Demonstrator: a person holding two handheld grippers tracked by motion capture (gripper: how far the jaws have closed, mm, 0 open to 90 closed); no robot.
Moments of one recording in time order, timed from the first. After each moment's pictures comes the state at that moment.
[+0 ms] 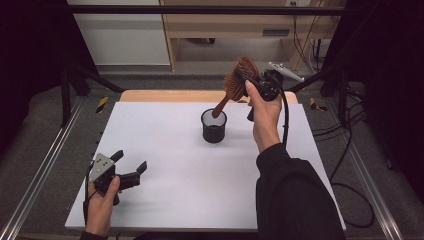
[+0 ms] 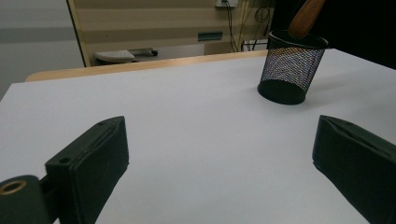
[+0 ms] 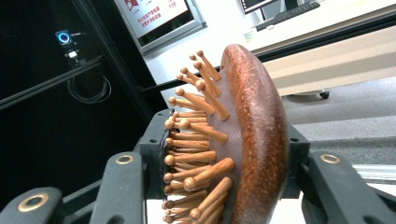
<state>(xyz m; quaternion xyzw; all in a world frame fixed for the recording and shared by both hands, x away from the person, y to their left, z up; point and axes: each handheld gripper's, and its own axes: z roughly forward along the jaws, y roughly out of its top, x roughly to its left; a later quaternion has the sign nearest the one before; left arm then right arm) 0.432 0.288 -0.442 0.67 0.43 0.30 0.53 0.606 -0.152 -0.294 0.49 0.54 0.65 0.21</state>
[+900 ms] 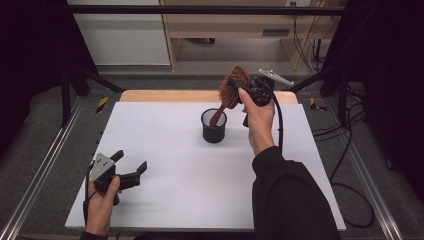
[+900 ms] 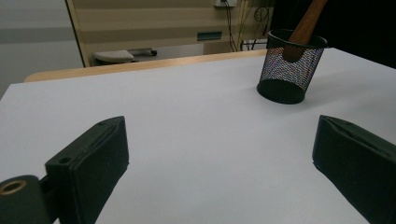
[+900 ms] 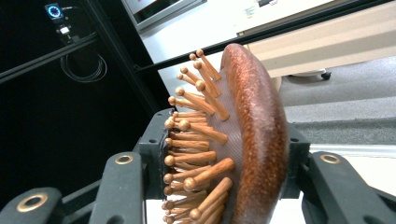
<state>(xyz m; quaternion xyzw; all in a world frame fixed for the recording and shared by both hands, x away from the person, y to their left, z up) 0.432 0.288 -0.442 0.67 0.43 0.30 0.52 0.611 -0.139 -0.318 0.49 0.57 0.63 0.19</state>
